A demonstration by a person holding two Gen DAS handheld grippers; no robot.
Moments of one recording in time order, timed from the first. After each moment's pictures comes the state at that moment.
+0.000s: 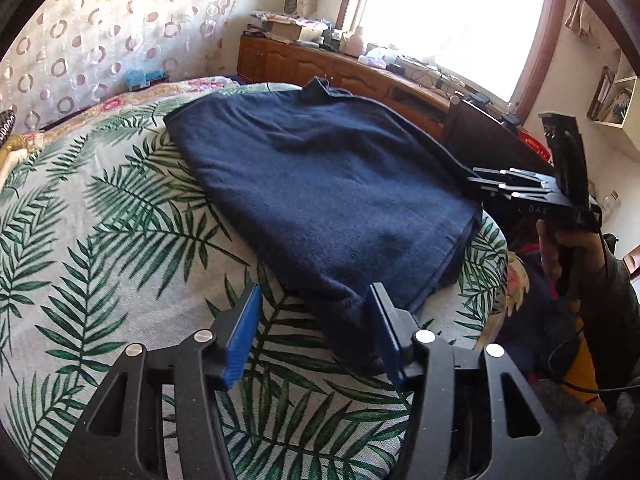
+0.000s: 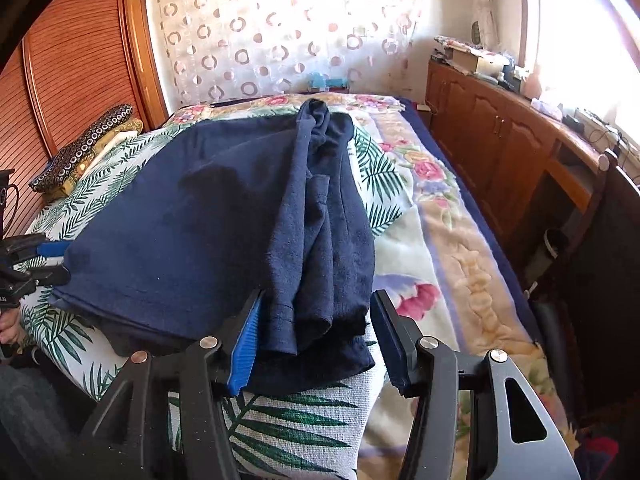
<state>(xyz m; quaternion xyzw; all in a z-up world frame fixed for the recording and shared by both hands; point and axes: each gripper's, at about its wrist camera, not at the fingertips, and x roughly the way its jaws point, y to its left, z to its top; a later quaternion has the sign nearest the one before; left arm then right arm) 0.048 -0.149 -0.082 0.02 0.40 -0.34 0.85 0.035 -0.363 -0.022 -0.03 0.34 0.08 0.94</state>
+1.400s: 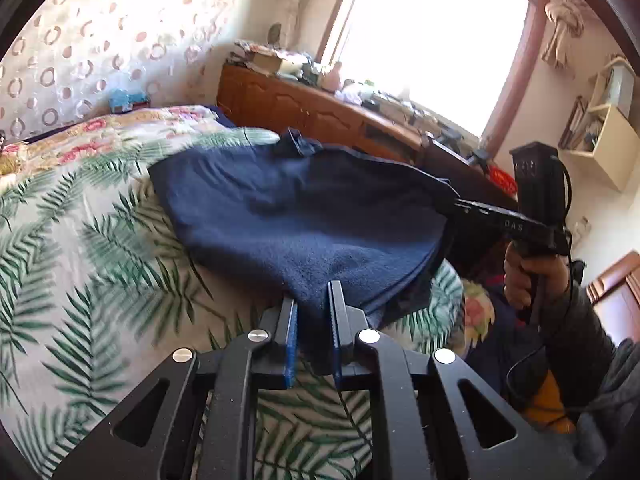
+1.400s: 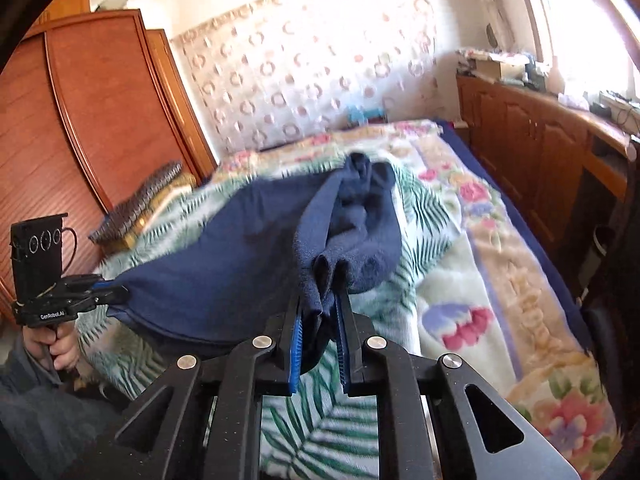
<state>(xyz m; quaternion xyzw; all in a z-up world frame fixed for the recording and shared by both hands) 0.055 -0.136 -0.034 -0.04 0.34 -0.38 0.86 0.024 -0.389 0.004 0.06 0.27 0.17 0.94</state>
